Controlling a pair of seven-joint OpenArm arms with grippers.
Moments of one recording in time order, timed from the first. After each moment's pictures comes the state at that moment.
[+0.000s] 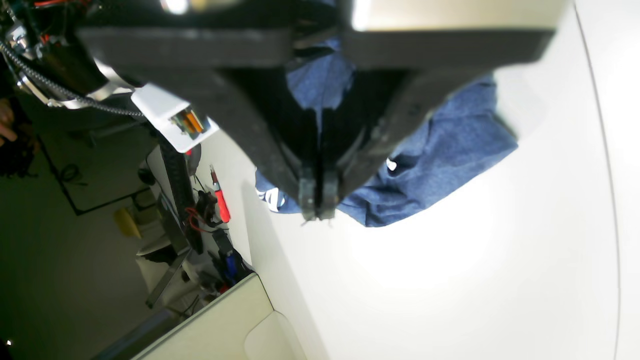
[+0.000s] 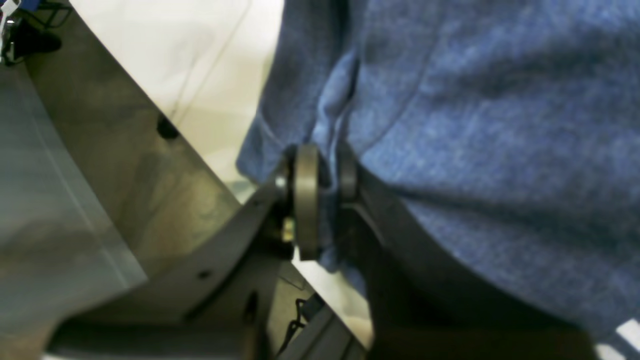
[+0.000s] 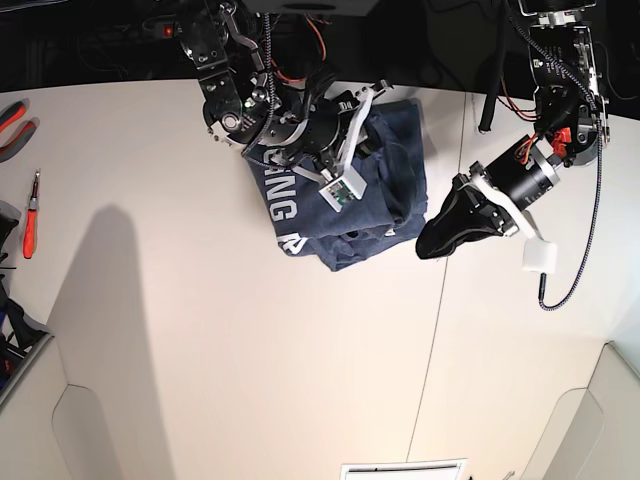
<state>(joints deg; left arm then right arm) 11.5 -7.4 -19.9 92.0 -62.0 -38.5 48.9 -11.0 -6.0 -20.9 90.7 12.0 22.7 -53.0</state>
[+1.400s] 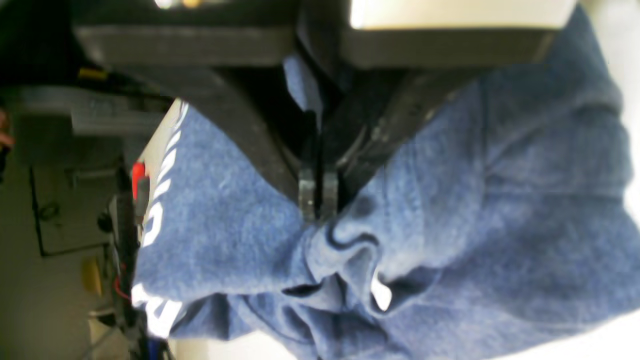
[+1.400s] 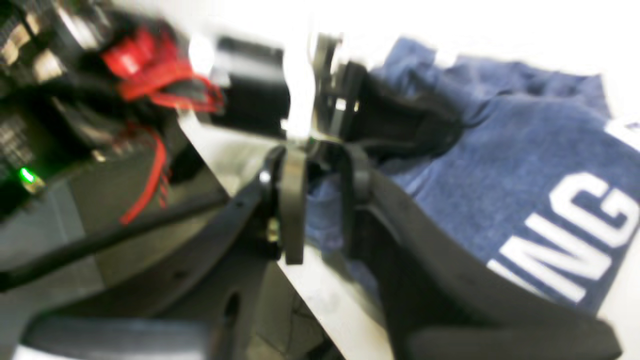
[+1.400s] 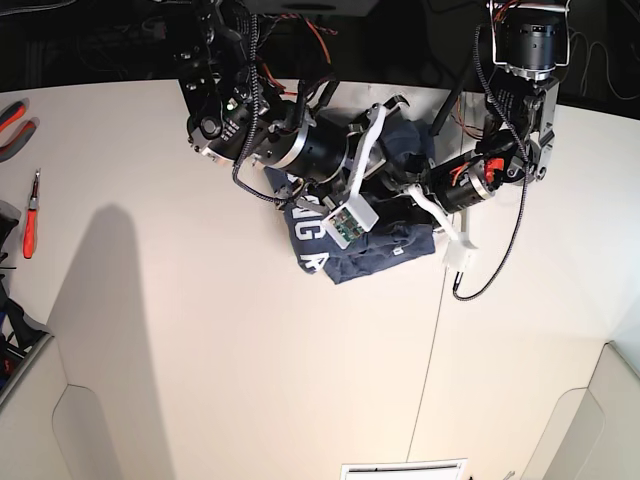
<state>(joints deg) 0.1 -8.1 -6.4 64.9 -45.1 -38.7 41.9 -10.3 -5.9 -21.5 104.5 15.6 23.4 -53.9</state>
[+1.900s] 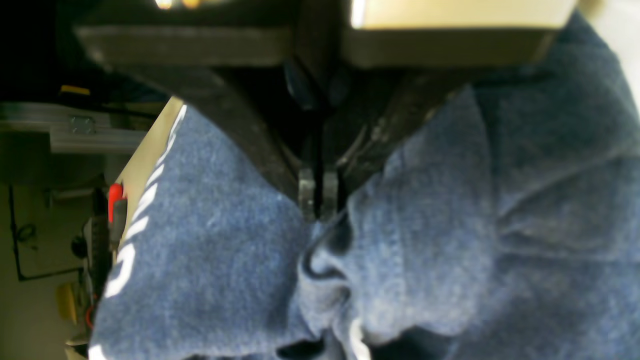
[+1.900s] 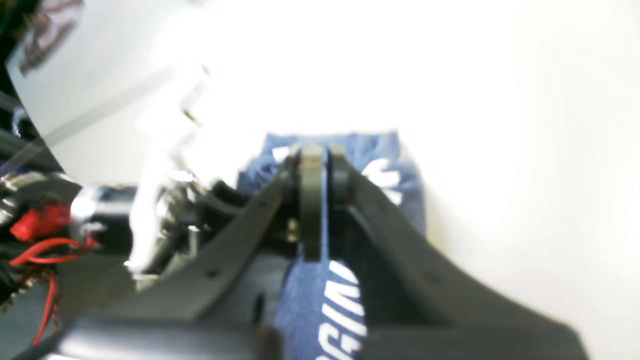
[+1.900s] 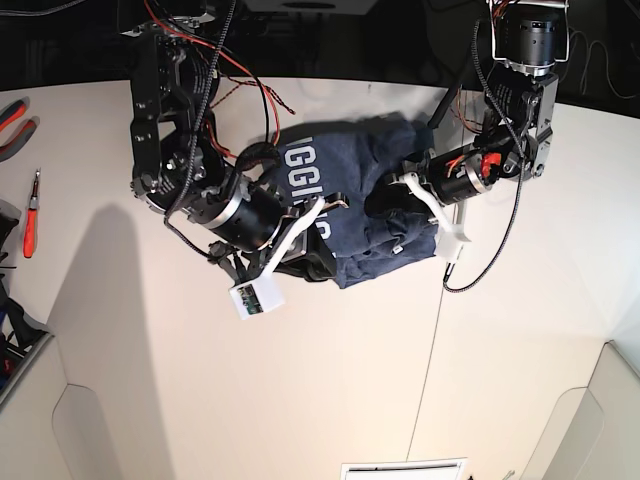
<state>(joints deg) 0.4 -8.1 -6.2 64.8 -44.1 -38.5 42.7 -2.4 -6.2 -7.7 96.6 20.7 23.3 -47.1</state>
